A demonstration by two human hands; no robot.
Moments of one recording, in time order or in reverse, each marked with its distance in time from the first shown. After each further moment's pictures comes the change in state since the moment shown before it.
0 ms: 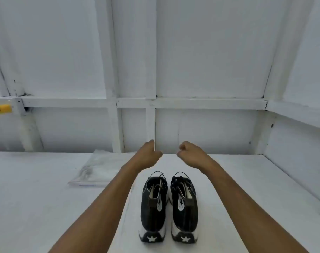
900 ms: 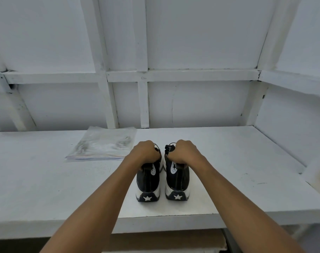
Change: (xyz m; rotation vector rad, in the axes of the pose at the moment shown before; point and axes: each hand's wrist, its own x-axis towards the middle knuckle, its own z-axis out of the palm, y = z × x) left_hand -0.037 -0.018 0.052 0.387 -0.173 -0.205; right_hand -0.047 0.021 0.050 -0.308 -0.051 0.155
